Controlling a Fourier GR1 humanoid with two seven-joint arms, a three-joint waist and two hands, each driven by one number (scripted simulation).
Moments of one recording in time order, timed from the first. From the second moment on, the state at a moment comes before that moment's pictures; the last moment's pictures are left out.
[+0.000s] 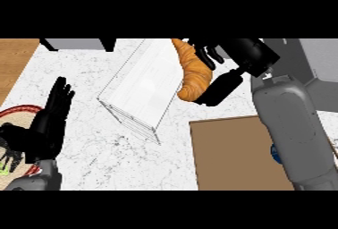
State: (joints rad) left arm -0.08 0.13 0.06 -1.68 -0.02 0.13 0.16; right arm -0.84 -0.17 0.09 -1.39 0.37 0.42 0.11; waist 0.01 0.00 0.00
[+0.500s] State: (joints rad) left arm -0.10 0.13 0.06 -1.68 -0.03 0.13 0.16; right arm -0.98 -0.04 0.07 -1.01 0.48 0.20 -0.10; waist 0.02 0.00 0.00
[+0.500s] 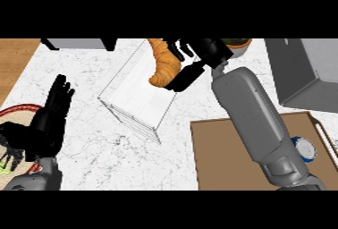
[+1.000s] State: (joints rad) left arm -0.10 0.12 0.05 -1.69 -0.04 0.13 0.17; right arm -1.12 -0.01 0.04 -0.67 0.44 0.05 -0.22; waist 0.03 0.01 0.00
